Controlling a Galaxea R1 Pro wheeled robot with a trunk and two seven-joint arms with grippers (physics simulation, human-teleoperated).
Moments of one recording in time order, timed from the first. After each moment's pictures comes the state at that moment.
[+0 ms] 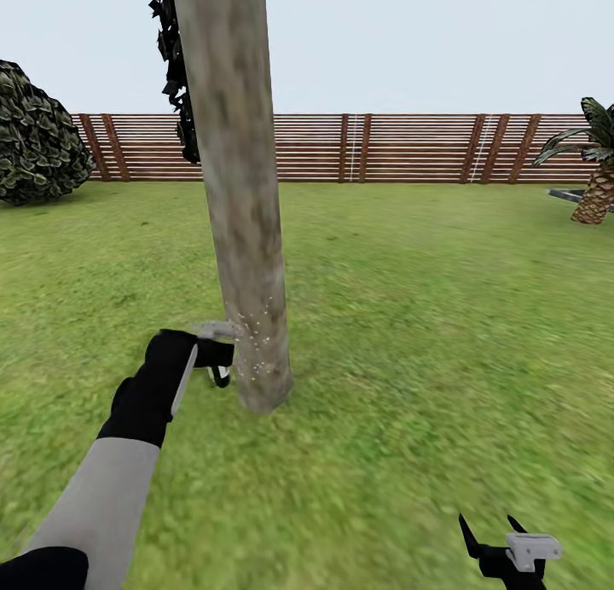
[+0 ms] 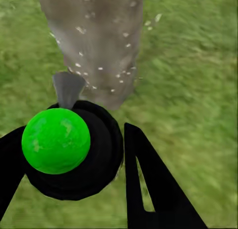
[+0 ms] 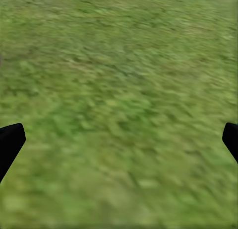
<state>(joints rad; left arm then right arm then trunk) -0.83 -0.02 -0.01 -1.16 -0.21 1.01 -0.27 -0.27 0.03 -1.08 -0.69 0.55 -0.64 0.63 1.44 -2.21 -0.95</state>
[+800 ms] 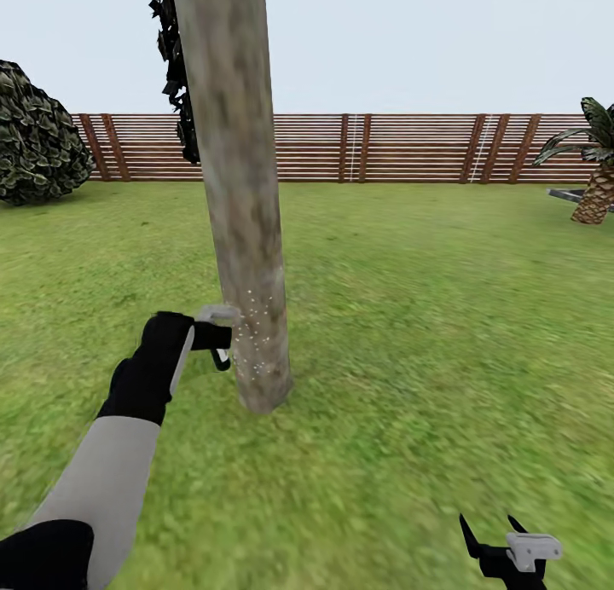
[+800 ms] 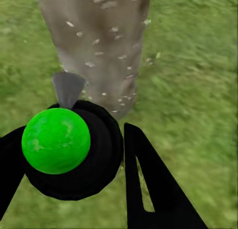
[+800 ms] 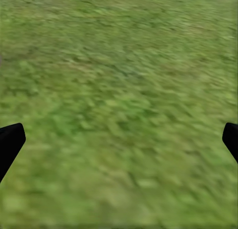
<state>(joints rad) -0.91 -0.02 0.02 -1.13 -0.20 1.01 -0.27 -0.27 0.03 -1.08 -0.69 0.55 -0.64 0.63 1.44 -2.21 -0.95</state>
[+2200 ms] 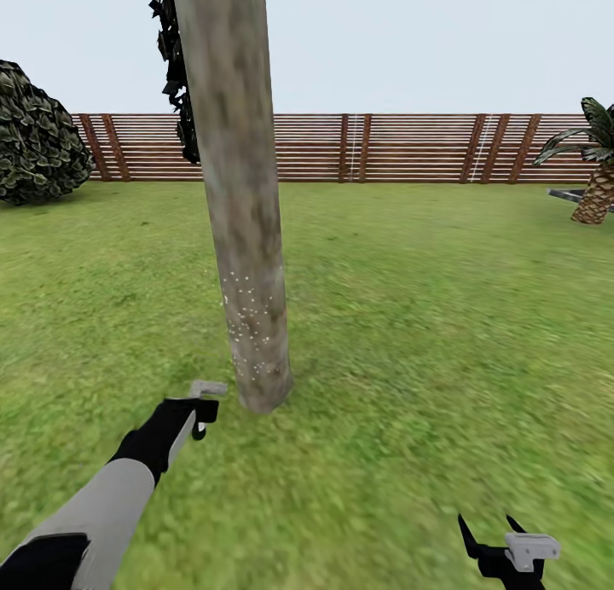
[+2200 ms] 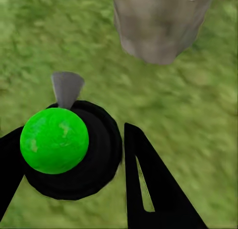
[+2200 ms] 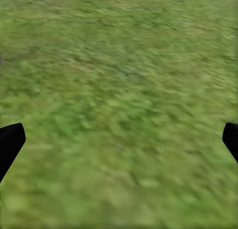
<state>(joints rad) -0.81 0.03 0.05 -0.54 -0.12 0.47 0.00 -0.27 0.04 -1.08 -0.69 0.55 -0.64 0.63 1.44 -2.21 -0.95</state>
